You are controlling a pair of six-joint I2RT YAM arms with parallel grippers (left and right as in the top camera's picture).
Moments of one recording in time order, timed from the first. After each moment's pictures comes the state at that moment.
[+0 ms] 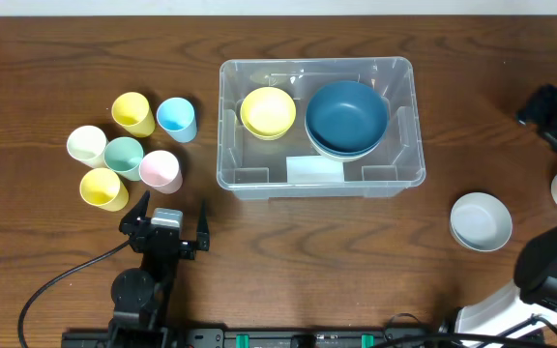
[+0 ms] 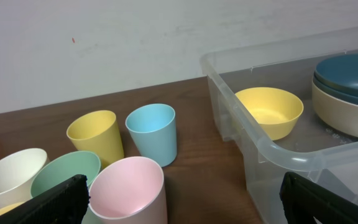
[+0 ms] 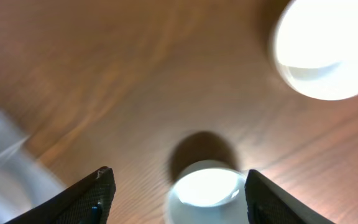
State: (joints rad) left arm -0.13 0.01 0.02 -0.11 0.00 0.11; right arm -0.41 1.84 1.78 -1.30 0.06 0.39
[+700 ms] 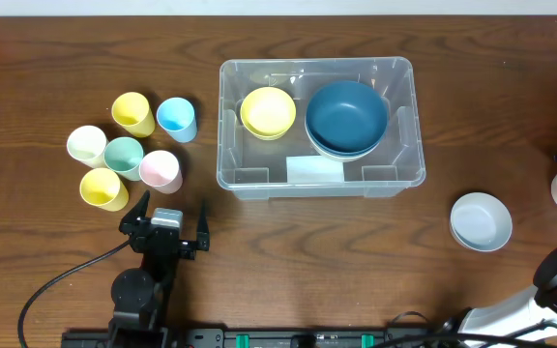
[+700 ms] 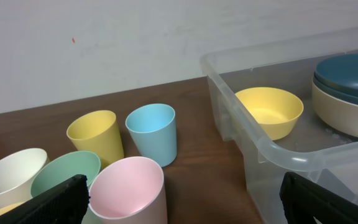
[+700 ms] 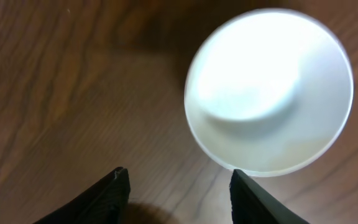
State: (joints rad) left arm -0.13 0.01 0.02 -0.11 0.00 0.11; right arm -0.68 1.84 1.46 -0.87 -0.01 0.14
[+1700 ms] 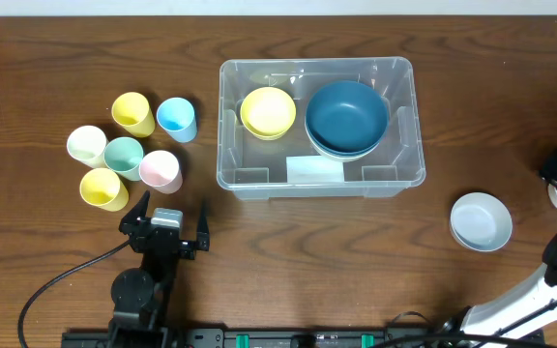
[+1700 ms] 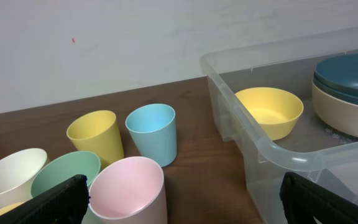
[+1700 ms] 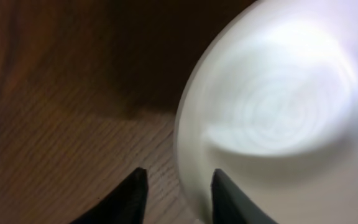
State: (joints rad) left arm -0.13 0.01 0.02 -0.11 0.00 0.11; right arm -0.68 1.98 1.40 -0.75 -0.01 0.08
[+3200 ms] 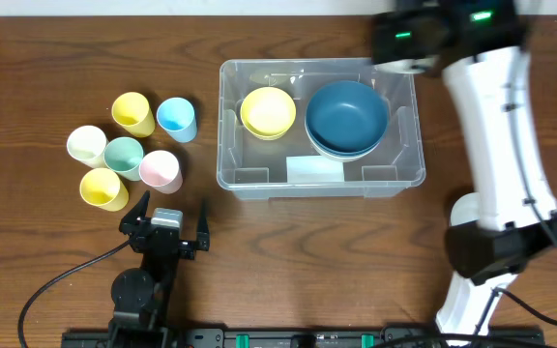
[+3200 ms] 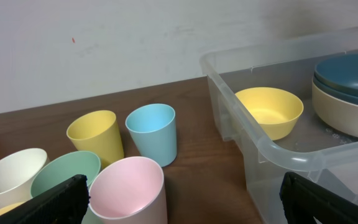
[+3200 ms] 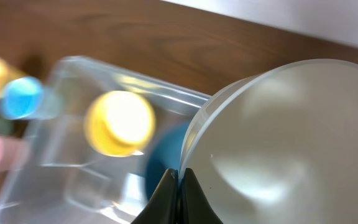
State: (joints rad) left arm -0.13 0.01 0.02 -0.11 0.00 0.11; right arm 0.34 2.01 2.36 -1.25 -0.11 0.10
